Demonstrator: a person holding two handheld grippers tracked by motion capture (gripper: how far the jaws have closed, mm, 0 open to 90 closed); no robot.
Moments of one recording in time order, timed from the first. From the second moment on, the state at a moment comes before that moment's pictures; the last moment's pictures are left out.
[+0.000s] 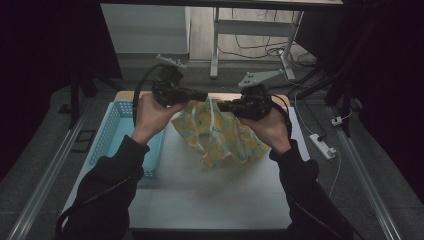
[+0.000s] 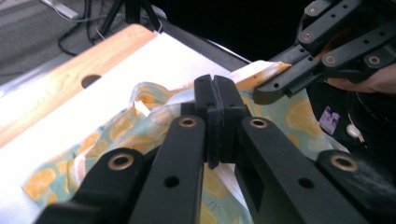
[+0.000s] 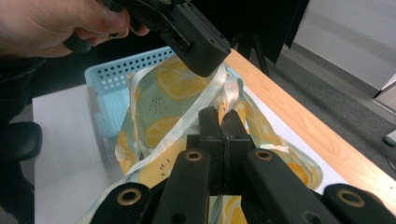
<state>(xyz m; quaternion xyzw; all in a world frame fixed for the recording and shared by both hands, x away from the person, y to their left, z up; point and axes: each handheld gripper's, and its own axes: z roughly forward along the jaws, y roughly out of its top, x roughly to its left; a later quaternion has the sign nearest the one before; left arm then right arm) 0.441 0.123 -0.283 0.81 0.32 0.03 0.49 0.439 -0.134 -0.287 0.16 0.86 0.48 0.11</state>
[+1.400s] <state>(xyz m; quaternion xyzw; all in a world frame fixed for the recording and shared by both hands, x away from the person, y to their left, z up) 0.463 0.134 -0.246 0.79 0.33 0.11 0.51 0.463 -0.120 -0.243 0.18 0.85 0.47 0.16</state>
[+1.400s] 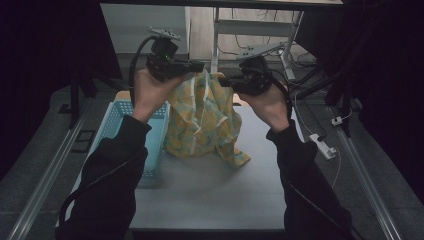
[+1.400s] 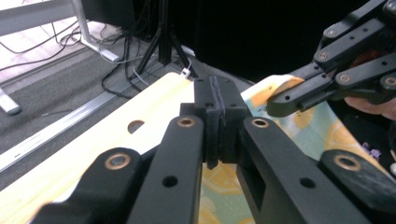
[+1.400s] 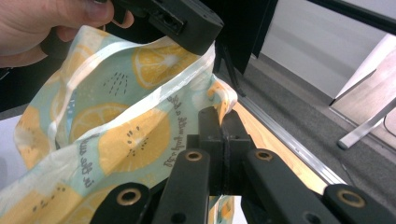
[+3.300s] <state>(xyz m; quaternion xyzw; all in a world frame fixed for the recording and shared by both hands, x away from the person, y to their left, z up) 0.397 0.196 -0.320 0.79 0.34 0.11 0.50 0.437 -0.173 -0.287 0.23 0.83 0.48 0.15</state>
